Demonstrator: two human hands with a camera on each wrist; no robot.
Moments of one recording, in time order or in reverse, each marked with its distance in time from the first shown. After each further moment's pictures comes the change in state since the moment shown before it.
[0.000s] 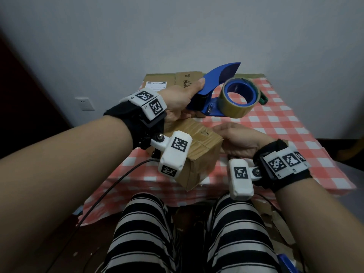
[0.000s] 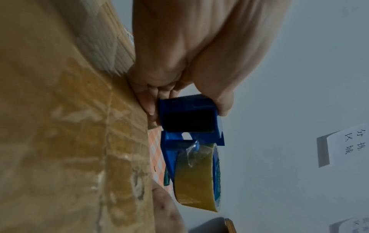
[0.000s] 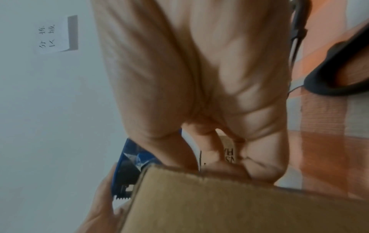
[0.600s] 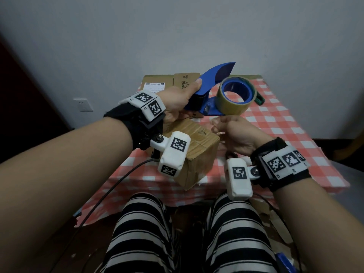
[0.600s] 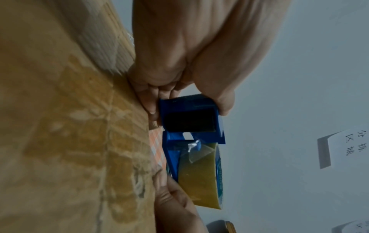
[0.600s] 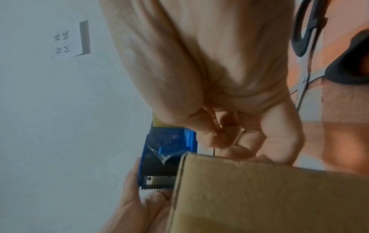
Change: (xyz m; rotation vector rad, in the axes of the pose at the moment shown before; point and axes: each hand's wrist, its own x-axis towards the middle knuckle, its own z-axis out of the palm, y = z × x) left_hand 0.000 -0.001 -0.001 0.019 -0.014 -0.006; right_hand -0.006 -0.008 0.006 0.084 0.192 -0.076
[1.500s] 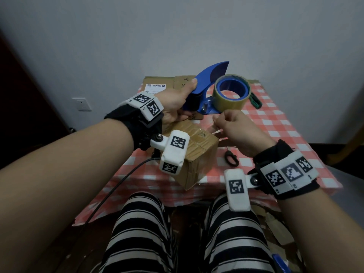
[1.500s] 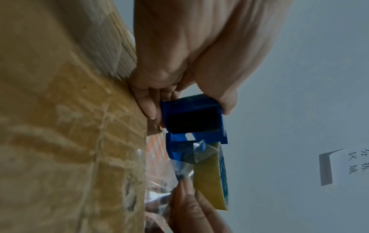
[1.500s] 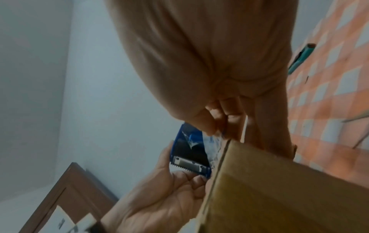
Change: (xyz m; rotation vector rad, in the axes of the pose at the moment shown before) left_hand -0.012 0.001 -0.006 -0.091 0.040 -0.033; right_hand -0.036 -0.020 0.026 -0.396 0.178 -0.195
